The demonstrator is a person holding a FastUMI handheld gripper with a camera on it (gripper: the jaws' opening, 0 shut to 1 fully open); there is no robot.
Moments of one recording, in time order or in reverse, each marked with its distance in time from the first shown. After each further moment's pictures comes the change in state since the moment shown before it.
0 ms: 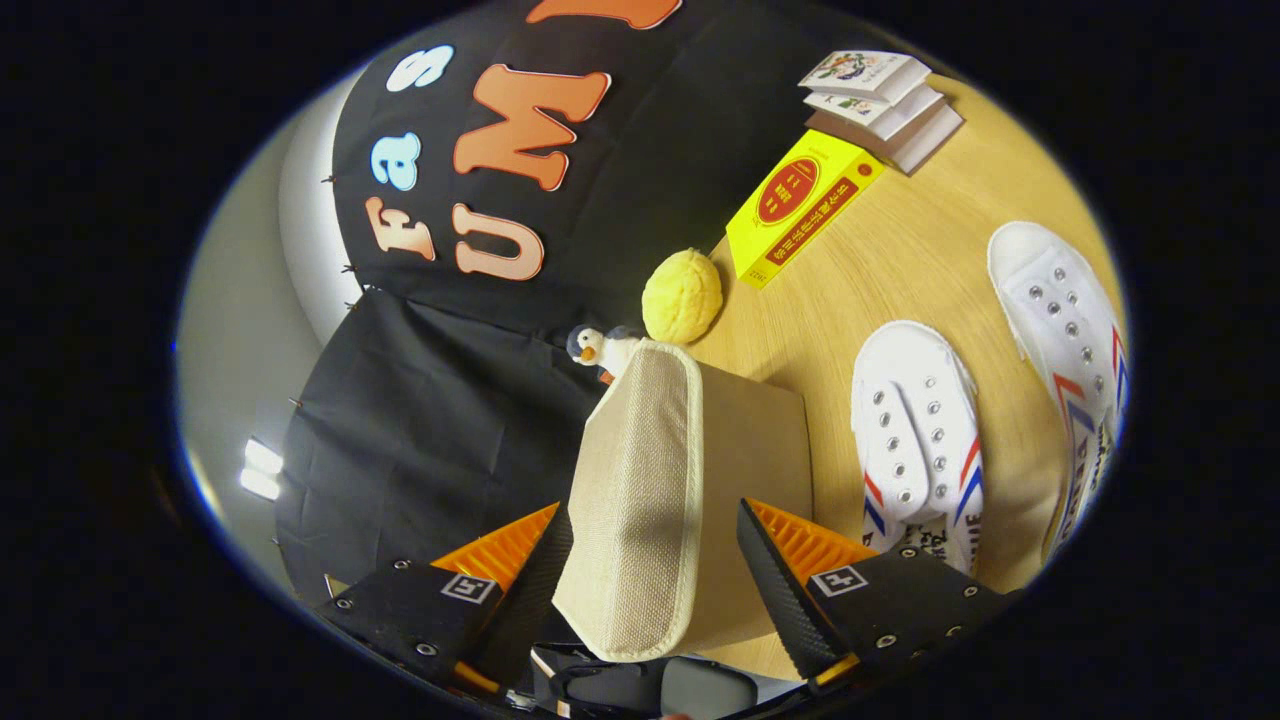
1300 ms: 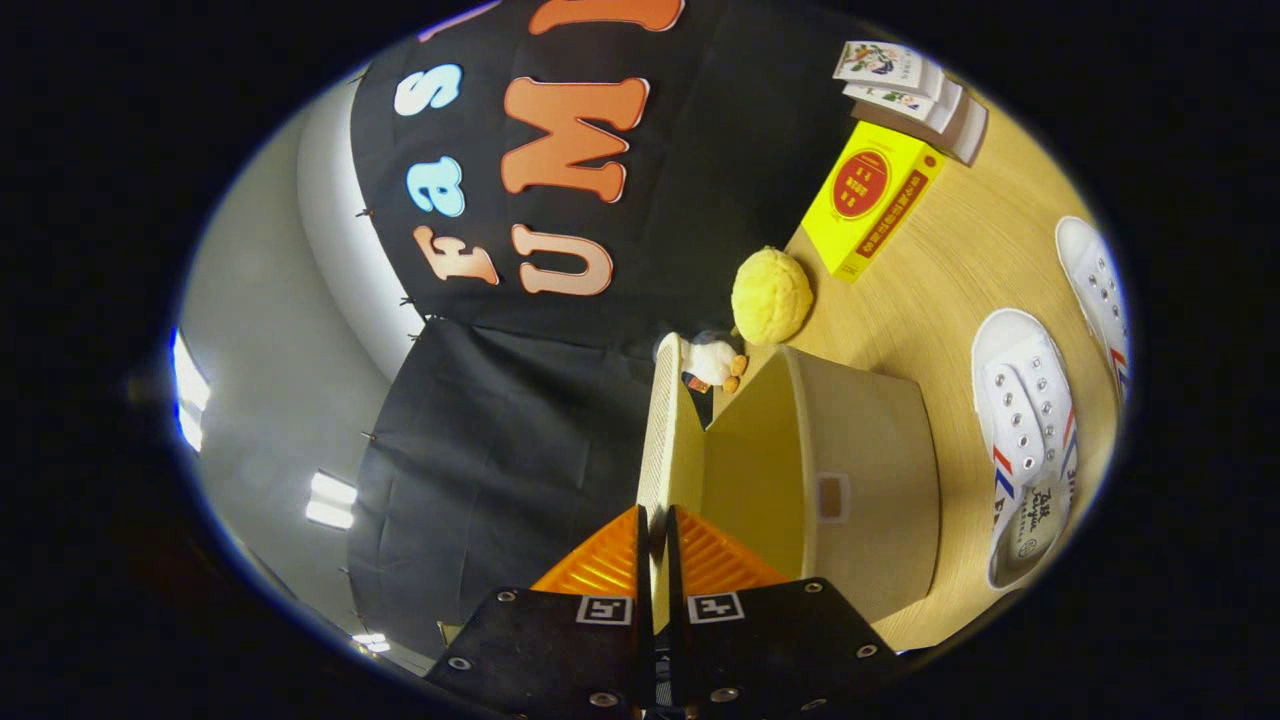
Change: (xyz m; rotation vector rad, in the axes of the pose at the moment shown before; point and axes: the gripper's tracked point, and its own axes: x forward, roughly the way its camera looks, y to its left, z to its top) arm -0.013 0.112 0.016 0.029 -0.026 0.167
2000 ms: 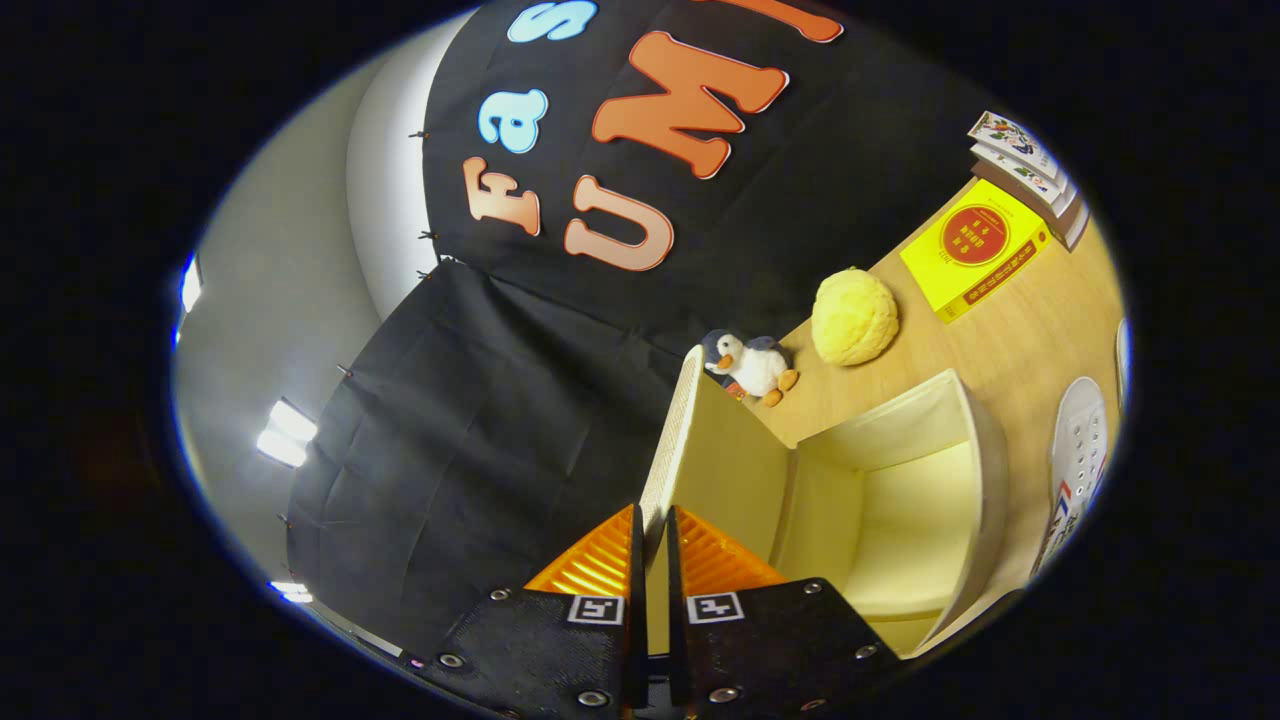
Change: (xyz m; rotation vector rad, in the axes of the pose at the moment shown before) arm 0.085 0.103 -0.033 -0.204 0.021 -0.034
